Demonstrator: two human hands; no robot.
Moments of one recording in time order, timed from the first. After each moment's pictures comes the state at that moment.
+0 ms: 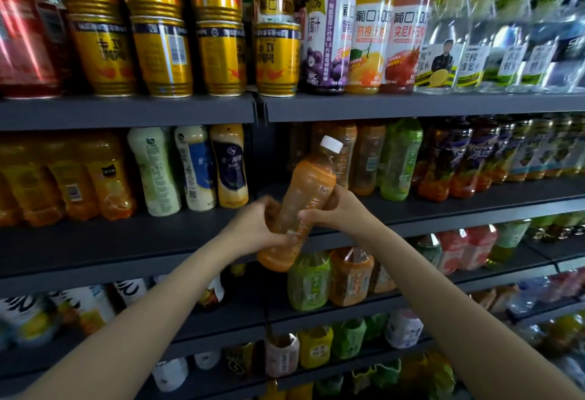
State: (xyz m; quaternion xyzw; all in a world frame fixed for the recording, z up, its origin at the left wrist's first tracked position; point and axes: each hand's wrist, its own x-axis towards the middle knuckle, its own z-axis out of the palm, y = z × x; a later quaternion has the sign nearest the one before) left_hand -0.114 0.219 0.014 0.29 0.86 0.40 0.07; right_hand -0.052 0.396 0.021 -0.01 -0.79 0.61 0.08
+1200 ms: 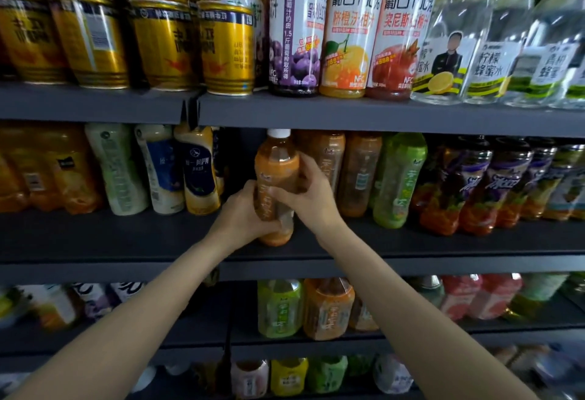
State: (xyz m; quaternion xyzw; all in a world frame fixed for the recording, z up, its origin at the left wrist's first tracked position) left_hand -0.150 0.306 0.005 0.23 0.88 0.42 -0.09; right_hand -0.113 0.442 0.030 0.05 -0.79 0.57 0.21
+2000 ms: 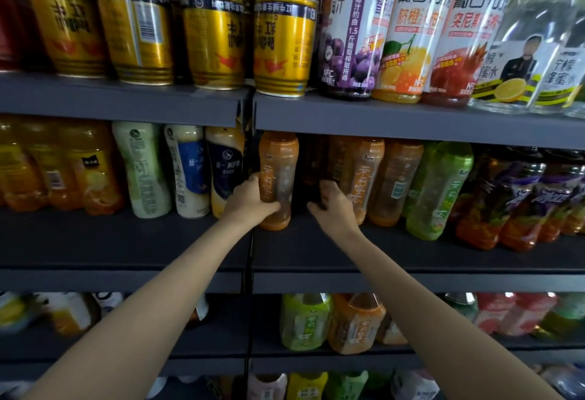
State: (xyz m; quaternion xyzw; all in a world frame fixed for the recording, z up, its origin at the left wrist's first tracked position) left_hand -0.206 0.274 0.013 0.12 0.91 0.38 -0.05; right_hand -0.179 0.438 -0.015 -0.05 -0.89 0.40 0.20
